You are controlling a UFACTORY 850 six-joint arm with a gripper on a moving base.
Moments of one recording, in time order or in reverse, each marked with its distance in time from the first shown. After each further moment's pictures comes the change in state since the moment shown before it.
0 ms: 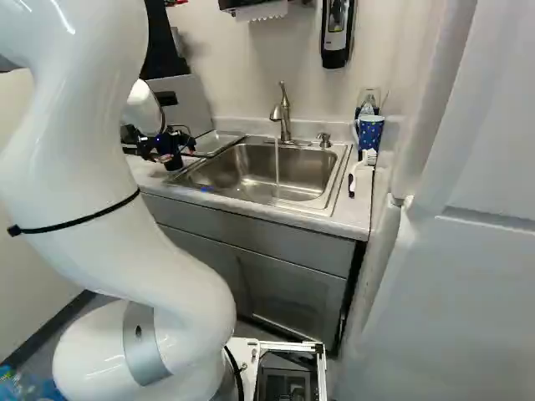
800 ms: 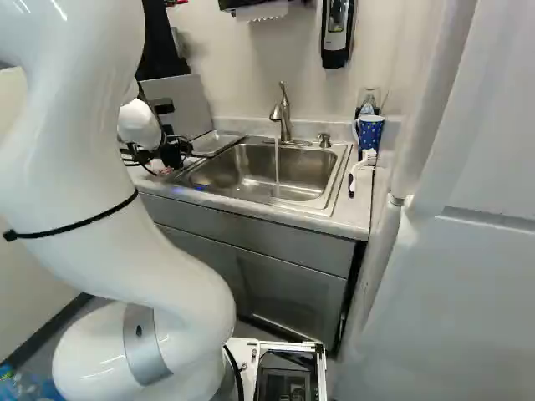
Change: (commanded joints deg) arm 1.1 1.6 7.3 0.0 13.4 0.0
